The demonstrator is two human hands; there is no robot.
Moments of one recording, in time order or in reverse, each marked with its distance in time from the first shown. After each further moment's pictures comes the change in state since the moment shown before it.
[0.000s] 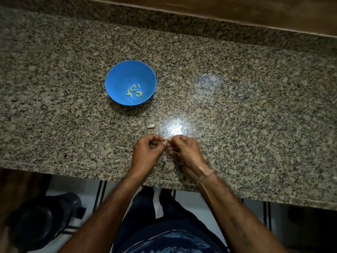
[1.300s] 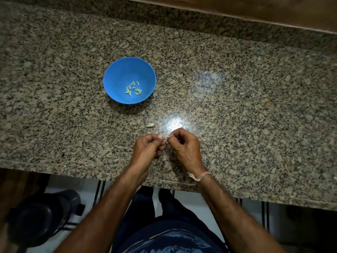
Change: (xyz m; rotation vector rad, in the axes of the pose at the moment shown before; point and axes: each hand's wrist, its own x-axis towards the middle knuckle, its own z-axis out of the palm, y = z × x) left_hand 0.013 -0.006 0.007 -0.439 -0.063 -0.270; right_hand 0.016 0.014 -0.003 -0.560 0.141 -0.488
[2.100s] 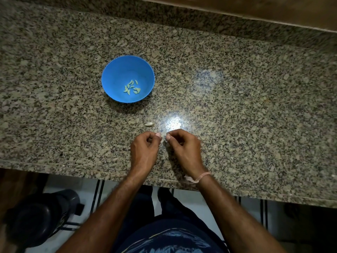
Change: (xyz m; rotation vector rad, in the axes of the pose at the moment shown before) left_hand -0.008 0.001 0.004 0.543 0.234 0.288; right_hand -0.003 0.001 -0.003 -0.156 0.006 -0.044
